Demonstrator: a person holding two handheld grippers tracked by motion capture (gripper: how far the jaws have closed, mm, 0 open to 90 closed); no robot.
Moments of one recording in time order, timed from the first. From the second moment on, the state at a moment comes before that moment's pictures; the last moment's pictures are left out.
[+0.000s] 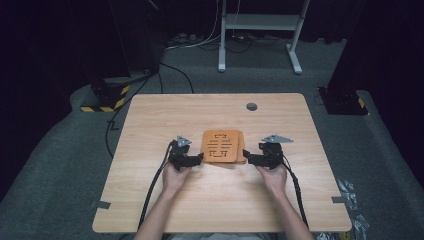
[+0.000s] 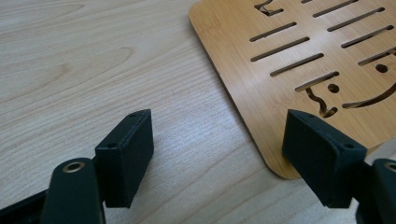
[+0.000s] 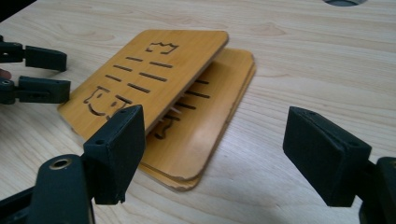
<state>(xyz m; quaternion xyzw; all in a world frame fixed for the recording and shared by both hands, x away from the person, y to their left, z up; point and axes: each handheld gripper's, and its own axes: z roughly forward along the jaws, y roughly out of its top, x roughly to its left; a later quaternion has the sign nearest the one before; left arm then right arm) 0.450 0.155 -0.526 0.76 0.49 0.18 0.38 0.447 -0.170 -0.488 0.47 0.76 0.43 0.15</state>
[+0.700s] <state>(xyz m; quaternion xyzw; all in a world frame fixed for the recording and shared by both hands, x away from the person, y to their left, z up) 0.451 0.154 -0.526 0.76 0.49 0.18 0.38 0.452 -0.139 -0.494 0.44 0.78 0.43 0.13</state>
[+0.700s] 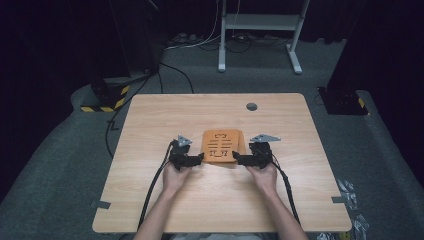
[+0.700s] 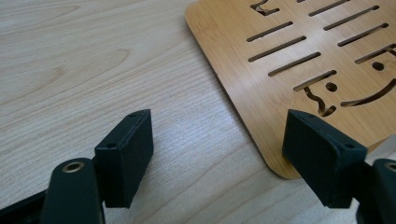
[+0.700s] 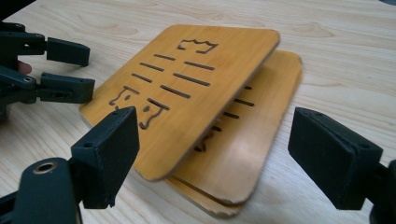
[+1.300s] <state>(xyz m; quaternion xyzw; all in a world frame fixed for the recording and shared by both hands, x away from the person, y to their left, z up) 0.451 0.152 -0.526 0.76 0.49 0.18 0.38 0.468 -0.112 -0.507 0.45 0.79 0.41 0.11</state>
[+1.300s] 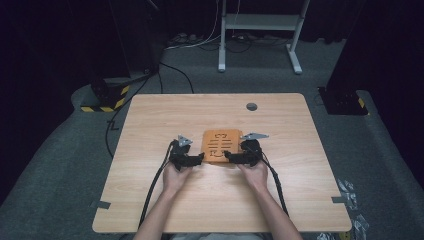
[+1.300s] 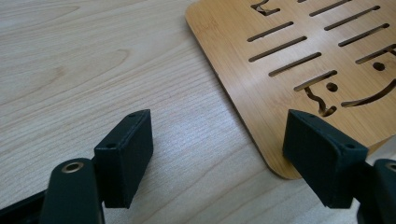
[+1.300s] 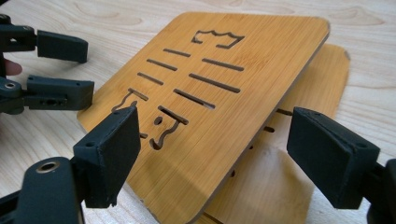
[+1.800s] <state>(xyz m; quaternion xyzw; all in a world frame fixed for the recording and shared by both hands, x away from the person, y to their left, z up) 0.454 0.151 -0.526 0.76 0.49 0.18 0.38 0.468 -0.105 -0.512 0.44 0.79 0.41 0.12</state>
